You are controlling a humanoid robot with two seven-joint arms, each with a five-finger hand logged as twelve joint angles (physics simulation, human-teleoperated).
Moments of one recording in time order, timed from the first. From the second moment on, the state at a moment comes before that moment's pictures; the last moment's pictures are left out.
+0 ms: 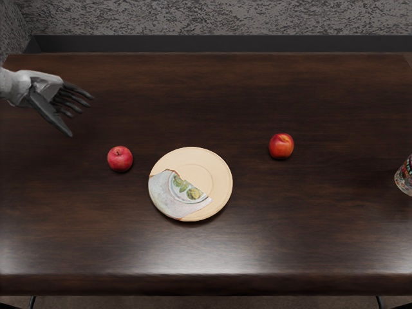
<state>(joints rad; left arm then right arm) -1.39 0.75 0.11 -0.87 0.31 -0.61 0.27 -0.01 0.00 -0.03 0.24 0.10 -0.02 0.03</state>
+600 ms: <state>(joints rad) -1.44 0.66 0.29 -1.12 0.57 -0.15 0.27 -0.03 0.00 -0.04 0.23 0.09 -0.02 0.03</state>
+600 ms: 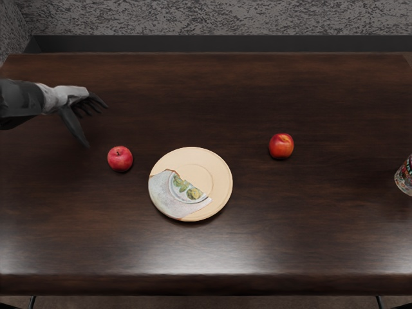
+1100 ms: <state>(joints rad) -1.52 0.59 0.55 -1.51 0.56 0.35 0.27 -0.03 0.00 -0.04 0.23 0.09 -0.02 0.03</state>
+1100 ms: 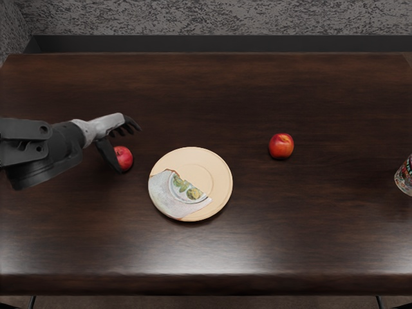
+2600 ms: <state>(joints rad) -1.68 0.32 0.64 -1.44 0.53 0.39 0.27 -0.03 0.00 -0.04 0.23 0.09 -0.02 0.03</state>
